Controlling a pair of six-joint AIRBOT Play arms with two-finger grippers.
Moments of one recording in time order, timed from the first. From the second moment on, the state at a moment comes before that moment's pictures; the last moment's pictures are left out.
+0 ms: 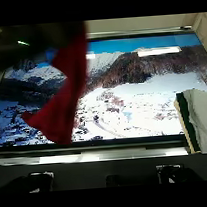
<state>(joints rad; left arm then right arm) -0.56 -1.29 1.78 0.86 -0.79 -1.37 0.32 -0.83 1.77 -1.99 1.10 1.74</state>
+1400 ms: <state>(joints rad) -0.04 -1.11 0.64 1.06 -1.13 -1.47 -0.39 -1.38 1.27 -1.15 1.47 1.53</state>
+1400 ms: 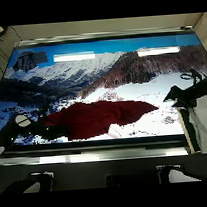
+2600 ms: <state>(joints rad) -0.11 -1.04 0.54 0.92 -1.01 -1.44 -0.39 -1.40 0.94 -0.94 1.20 1.43</state>
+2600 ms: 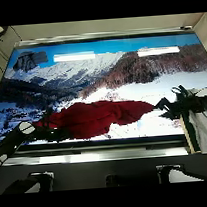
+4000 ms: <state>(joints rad) 0.04 -0.86 1.90 1.11 -1.02 -1.46 -0.09 -0.84 1.67 -1.17 0.53 1.42</state>
